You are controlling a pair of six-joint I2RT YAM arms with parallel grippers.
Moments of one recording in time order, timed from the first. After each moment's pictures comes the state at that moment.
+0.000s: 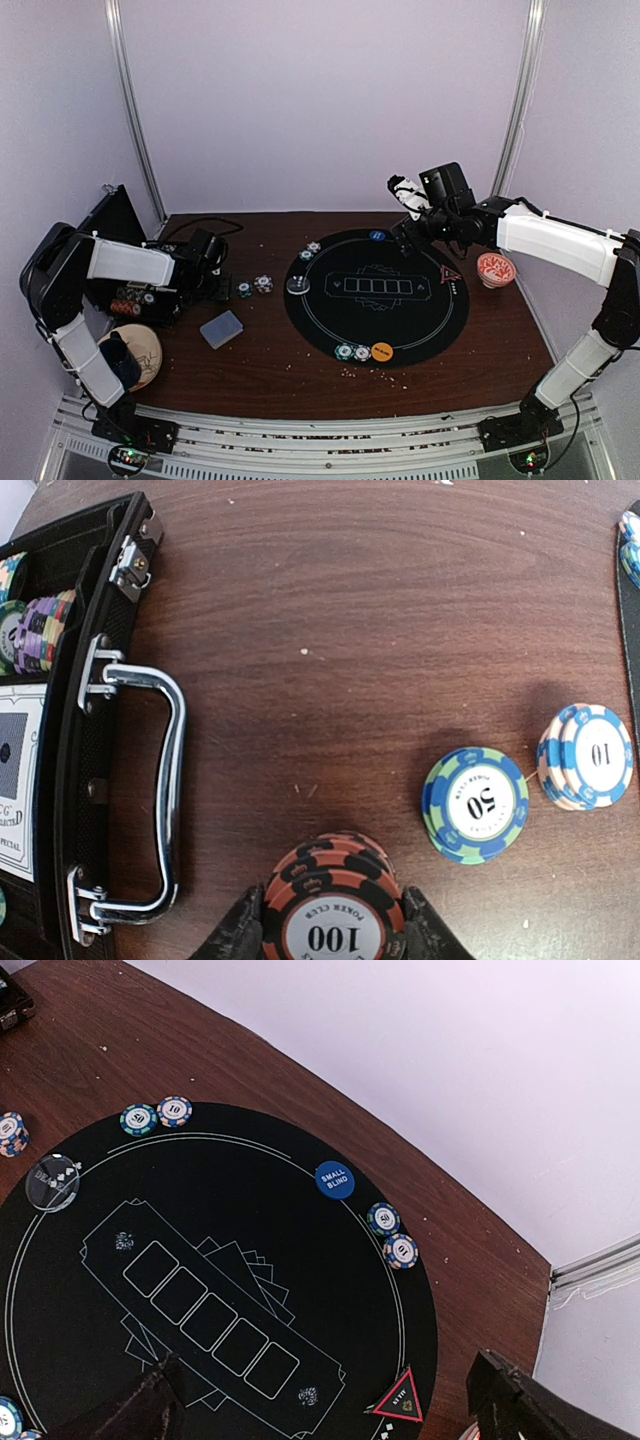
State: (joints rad) left arm -0.46 1.71 0.91 -0.16 -0.26 -0.34; right arm 0.60 1.54 1.29 -0.37 0.30 -0.24
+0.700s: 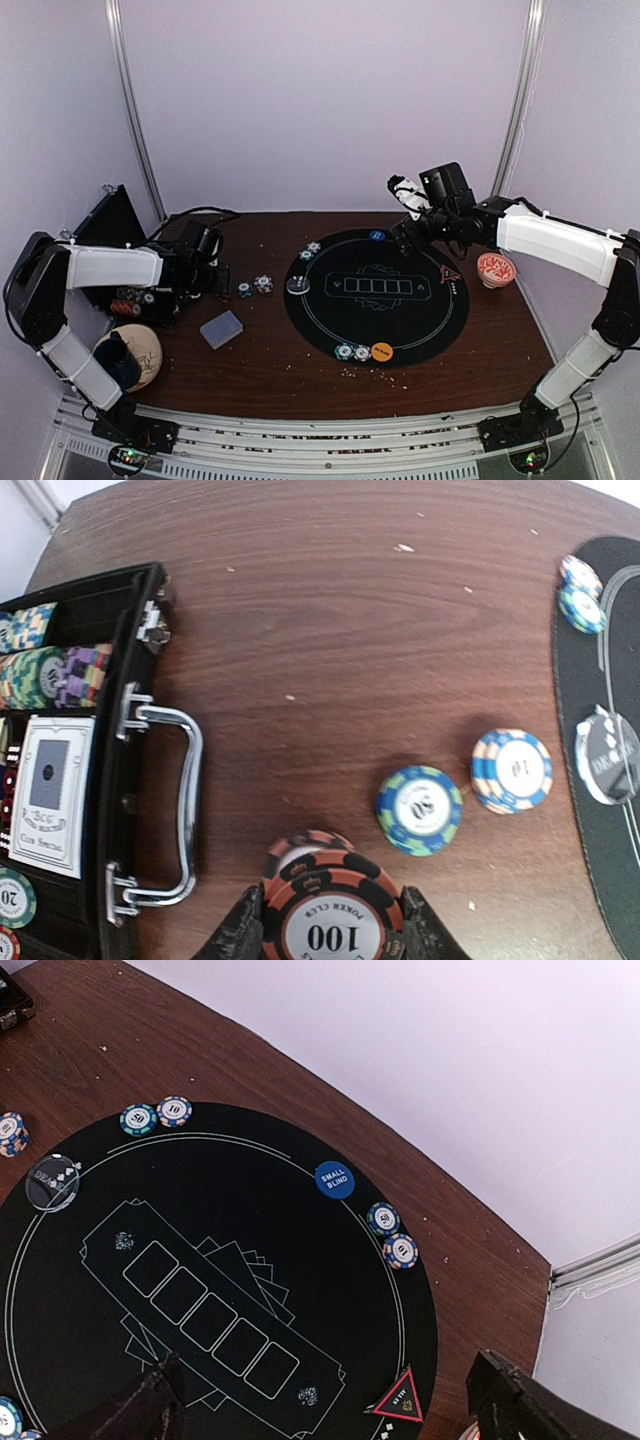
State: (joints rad) left arm -0.48 1.58 0.90 -0.18 -0.27 -0.33; right arm 0.60 1.54 1.29 -0.37 0.30 -0.24
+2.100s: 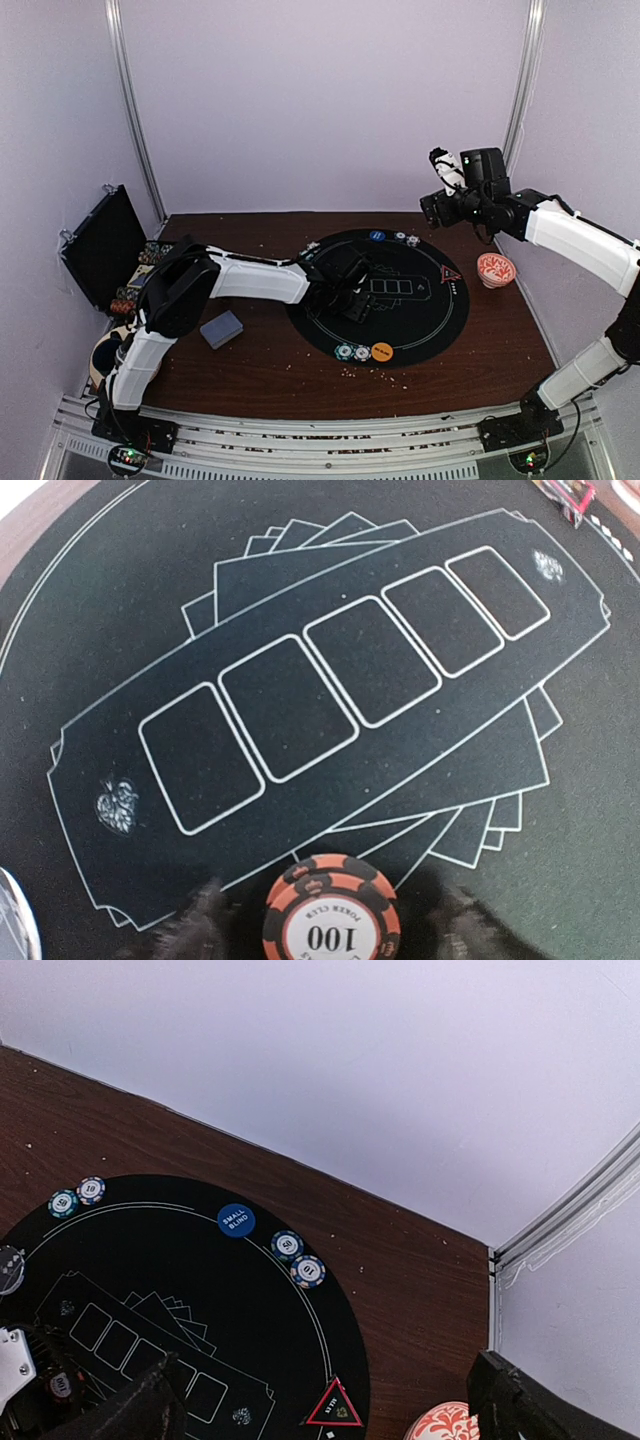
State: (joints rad) left arm -1.00 2.36 1.75 -0.25 -0.22 -0.28; right arm 0.45 1.43 1.27 -0.31 0.31 -0.18
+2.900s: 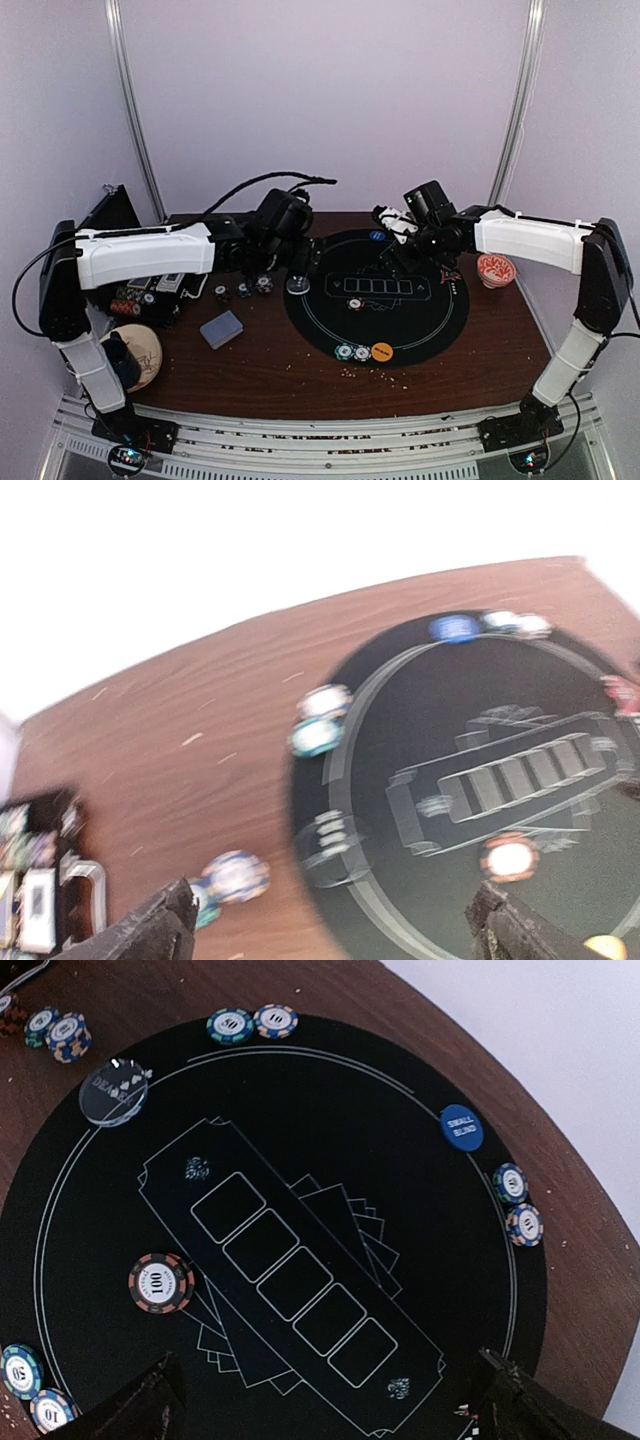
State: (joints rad) left arm -0.95 1.76 1.43 -0.35 -0.56 -0.32; right arm 0.59 1.67 1.28 -0.42 0.08 -0.25
